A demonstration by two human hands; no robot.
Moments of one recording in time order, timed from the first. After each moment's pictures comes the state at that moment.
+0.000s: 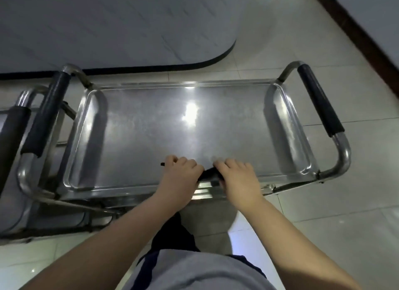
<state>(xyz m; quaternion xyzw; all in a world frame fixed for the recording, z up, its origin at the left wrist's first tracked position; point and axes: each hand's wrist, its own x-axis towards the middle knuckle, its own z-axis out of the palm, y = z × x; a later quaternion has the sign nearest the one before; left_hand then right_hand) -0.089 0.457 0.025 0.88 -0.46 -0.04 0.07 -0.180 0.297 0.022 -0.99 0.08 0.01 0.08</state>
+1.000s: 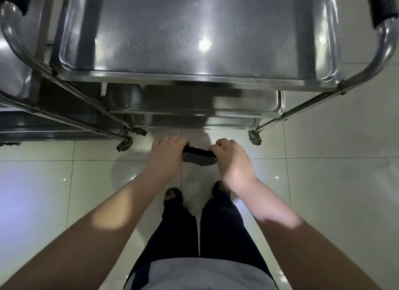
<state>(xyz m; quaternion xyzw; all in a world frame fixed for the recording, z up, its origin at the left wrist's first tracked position) -0.286 0.552 -0.085 0.94 -0.28 -0.17 0.09 -0.374 0.377 -0.064 -0.97 0.04 0.06 0.22</state>
